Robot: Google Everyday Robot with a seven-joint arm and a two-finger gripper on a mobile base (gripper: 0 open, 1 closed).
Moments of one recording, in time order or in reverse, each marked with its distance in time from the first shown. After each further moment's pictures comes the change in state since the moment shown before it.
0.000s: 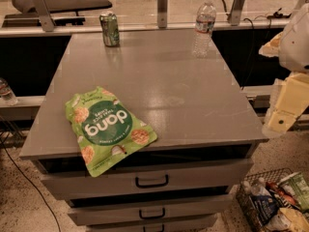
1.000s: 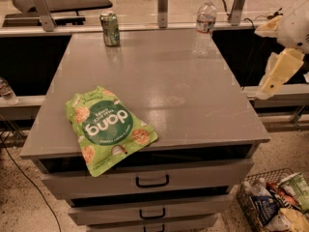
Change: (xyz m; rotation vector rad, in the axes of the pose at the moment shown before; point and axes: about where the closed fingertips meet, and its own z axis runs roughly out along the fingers) arm 0.012 -0.102 0.035 0.053 -0.197 -0.023
